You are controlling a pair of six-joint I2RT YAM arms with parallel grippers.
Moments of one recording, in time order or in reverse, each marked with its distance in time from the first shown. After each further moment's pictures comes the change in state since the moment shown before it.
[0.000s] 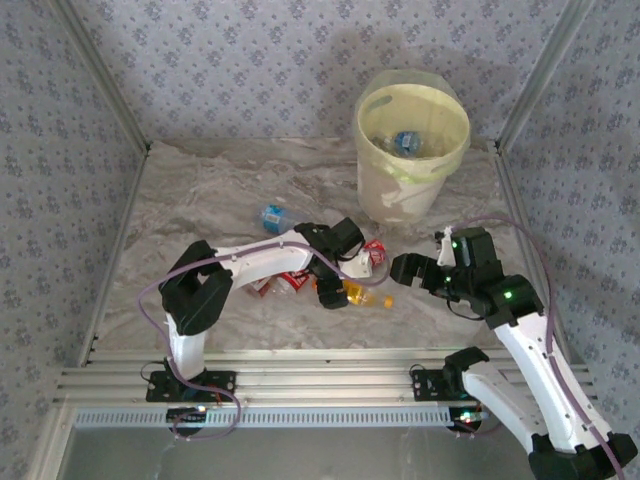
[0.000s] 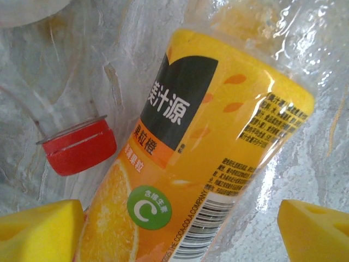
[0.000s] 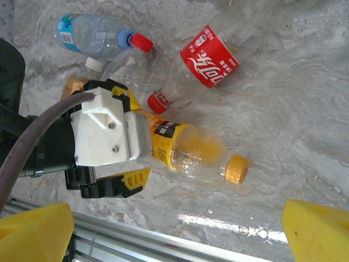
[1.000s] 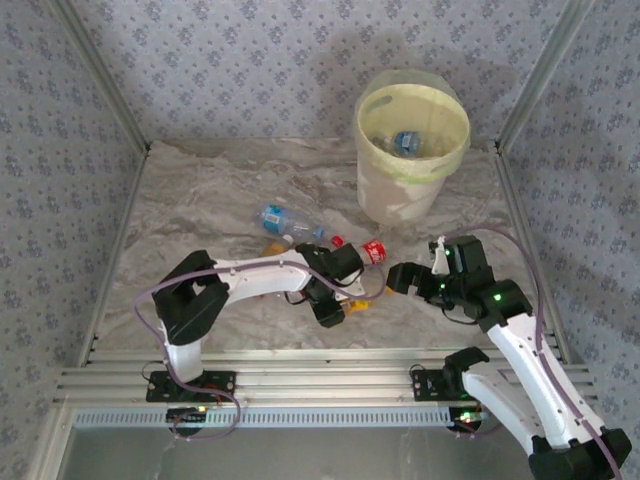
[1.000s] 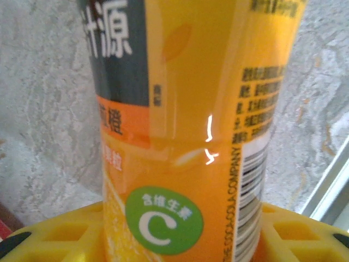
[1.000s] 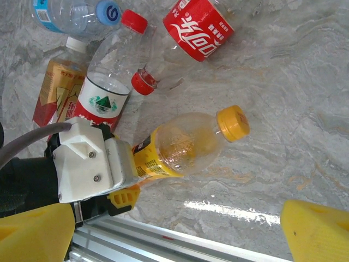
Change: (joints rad) left arm -0.090 -0.091 -0.182 0.012 0.069 -0.341; right arm -0.005 -0.032 -0.129 0.063 -0.043 0.039
